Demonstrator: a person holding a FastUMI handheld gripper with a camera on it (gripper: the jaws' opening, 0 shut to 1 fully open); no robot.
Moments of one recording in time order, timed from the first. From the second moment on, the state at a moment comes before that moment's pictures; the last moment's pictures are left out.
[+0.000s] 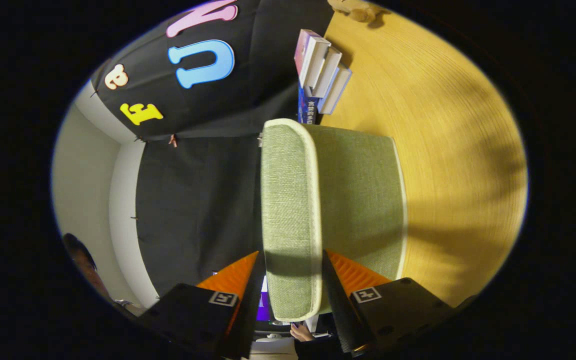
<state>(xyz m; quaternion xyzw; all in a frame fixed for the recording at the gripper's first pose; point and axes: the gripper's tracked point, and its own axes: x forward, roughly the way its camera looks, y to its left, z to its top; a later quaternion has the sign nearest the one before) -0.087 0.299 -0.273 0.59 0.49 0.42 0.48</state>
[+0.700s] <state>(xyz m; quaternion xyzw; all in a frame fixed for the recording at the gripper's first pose) -0.089 0.282 -0.212 0.58 0.44 0.46 0.51</state>
